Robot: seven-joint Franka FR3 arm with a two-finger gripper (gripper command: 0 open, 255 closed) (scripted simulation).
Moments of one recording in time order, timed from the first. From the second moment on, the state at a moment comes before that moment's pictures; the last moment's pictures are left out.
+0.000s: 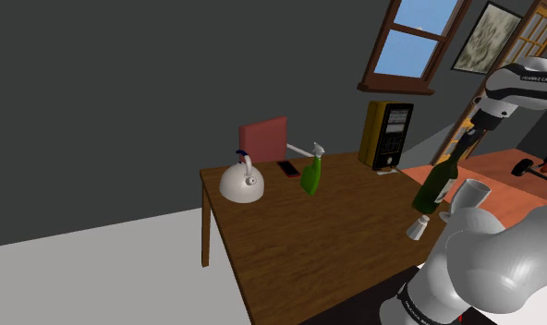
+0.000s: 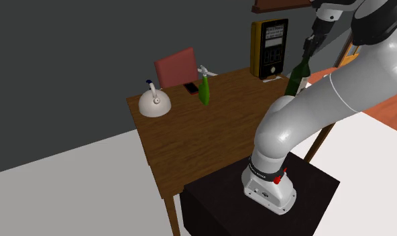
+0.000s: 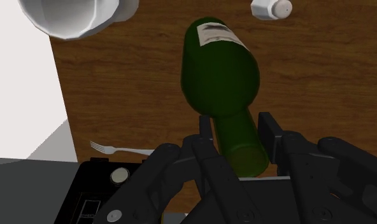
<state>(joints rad) 0.22 -0.58 -1.28 -1.91 -0.49 1.77 -0.77</state>
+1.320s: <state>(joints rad) 0.24 -0.59 -1.36 -2.03 -0.53 1.90 -0.76</state>
